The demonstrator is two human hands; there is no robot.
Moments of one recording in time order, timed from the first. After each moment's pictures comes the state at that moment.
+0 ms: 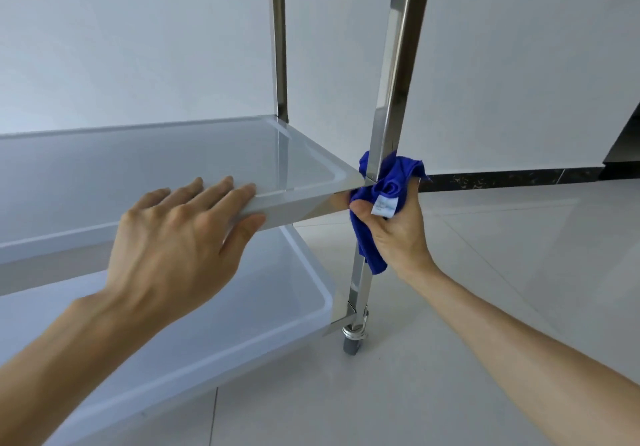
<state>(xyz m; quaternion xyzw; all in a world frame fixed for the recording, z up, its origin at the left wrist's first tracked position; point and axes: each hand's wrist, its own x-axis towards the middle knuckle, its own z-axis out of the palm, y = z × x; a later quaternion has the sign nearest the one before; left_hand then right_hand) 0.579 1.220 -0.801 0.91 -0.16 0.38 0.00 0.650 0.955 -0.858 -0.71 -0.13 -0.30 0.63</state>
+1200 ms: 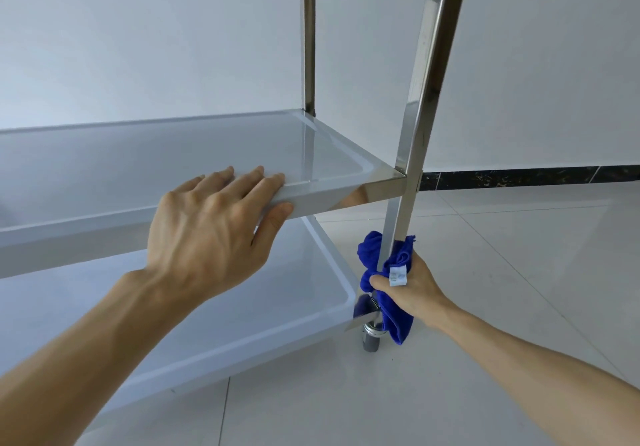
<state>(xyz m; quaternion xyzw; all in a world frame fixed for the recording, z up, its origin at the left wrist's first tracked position) 0.596 1.206 -0.807 0.89 -0.17 0.42 -0.03 0.653 0.917 -0.952 -0.82 0.04 -0.02 0.57</state>
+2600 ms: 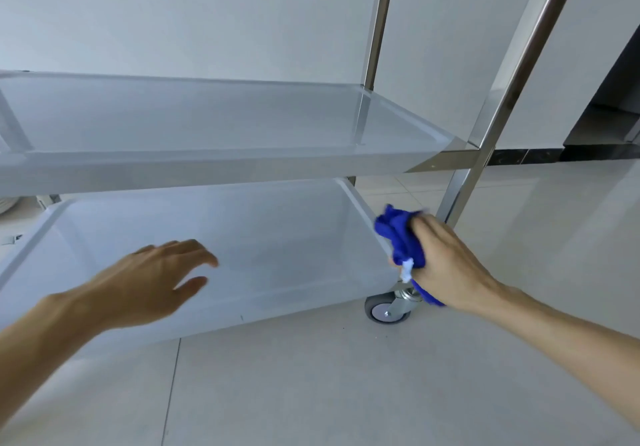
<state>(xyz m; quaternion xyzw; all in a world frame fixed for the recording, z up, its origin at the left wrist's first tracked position) 0.624 1.248 -0.902 0.96 -0.29 0.03 0.02 0.579 0.830 -0.902 -0.96 -0.11 -0.18 0.18</state>
